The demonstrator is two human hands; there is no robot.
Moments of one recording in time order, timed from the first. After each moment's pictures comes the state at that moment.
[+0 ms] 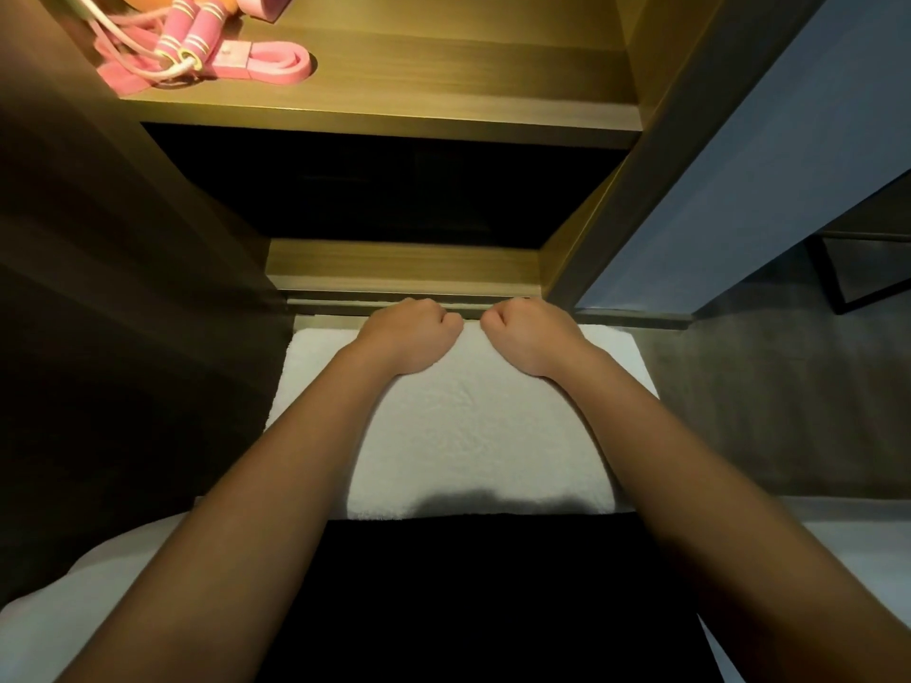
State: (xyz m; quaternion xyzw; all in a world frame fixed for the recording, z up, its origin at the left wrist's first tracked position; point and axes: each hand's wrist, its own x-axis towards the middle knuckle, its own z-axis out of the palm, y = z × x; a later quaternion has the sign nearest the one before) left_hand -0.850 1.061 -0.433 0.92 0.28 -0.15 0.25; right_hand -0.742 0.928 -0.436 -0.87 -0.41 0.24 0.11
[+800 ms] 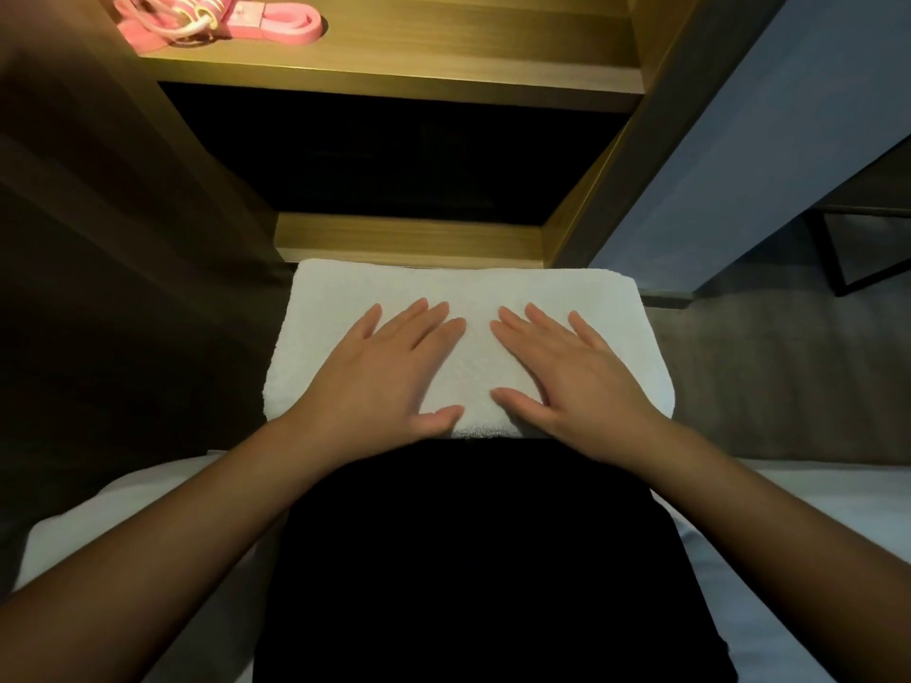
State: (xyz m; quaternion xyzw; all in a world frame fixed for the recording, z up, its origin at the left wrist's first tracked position) left_hand -0.975 1.005 -0.388 0.99 0.07 -0.10 0.13; right_hand -0.816 0.821 -0.391 -0.80 -0.56 0.21 0.06
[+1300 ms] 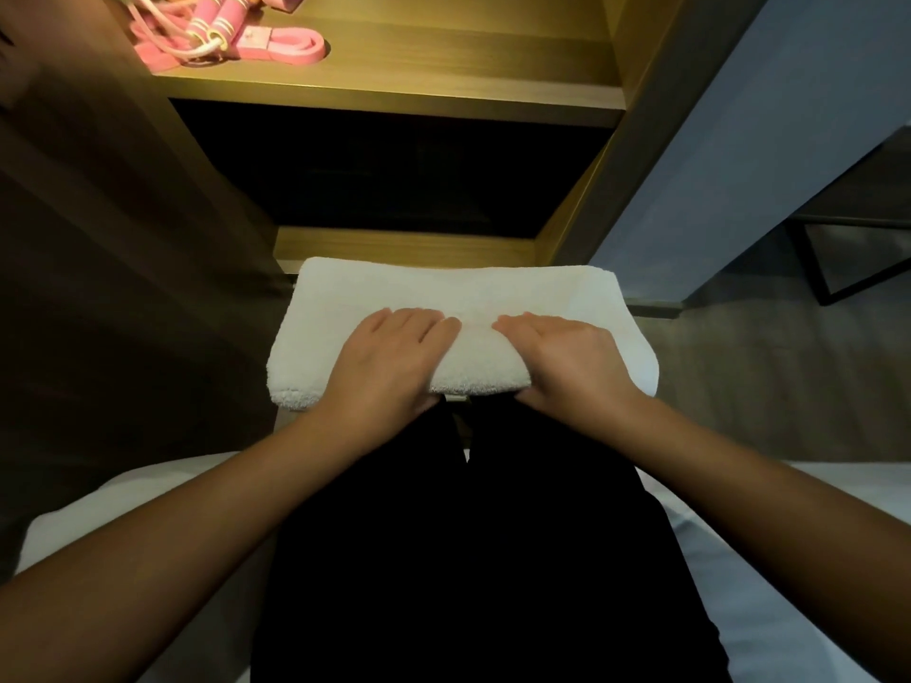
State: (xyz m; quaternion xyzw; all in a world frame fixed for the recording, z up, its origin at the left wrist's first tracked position) left_hand -0.973 0.982 -0.389 0.99 0.10 0.00 0.05; right_hand -0.823 0.826 -0.383 -0.83 -0.56 0.06 0.03
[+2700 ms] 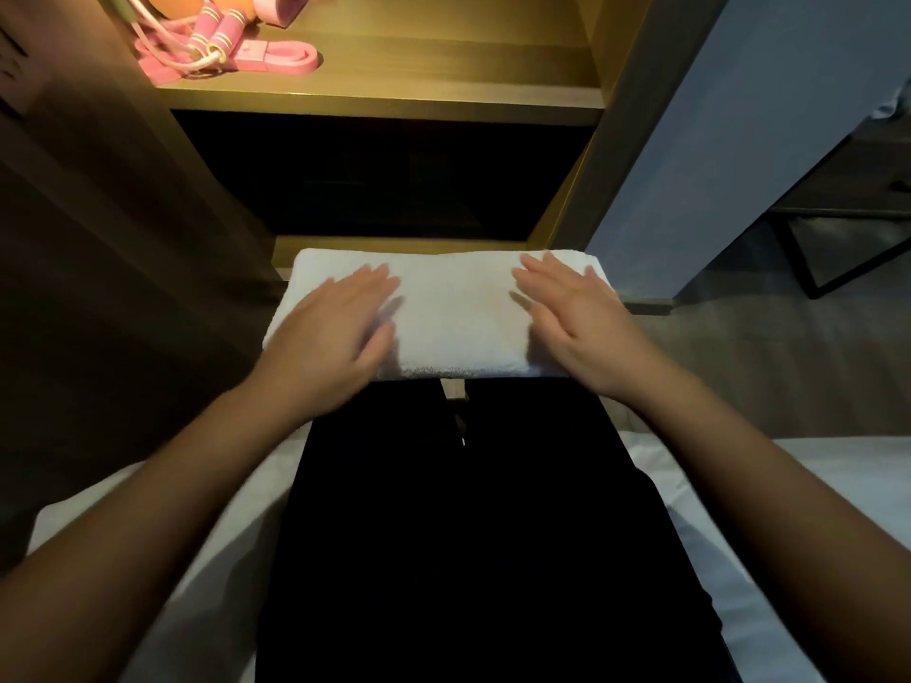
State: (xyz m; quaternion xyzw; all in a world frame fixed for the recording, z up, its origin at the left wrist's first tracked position) left_hand -1.003 1.017 -0.375 0.97 0.15 0.05 0.21; right_hand -0.808 0.808 -0.371 -0.84 -0.49 0.14 0.19
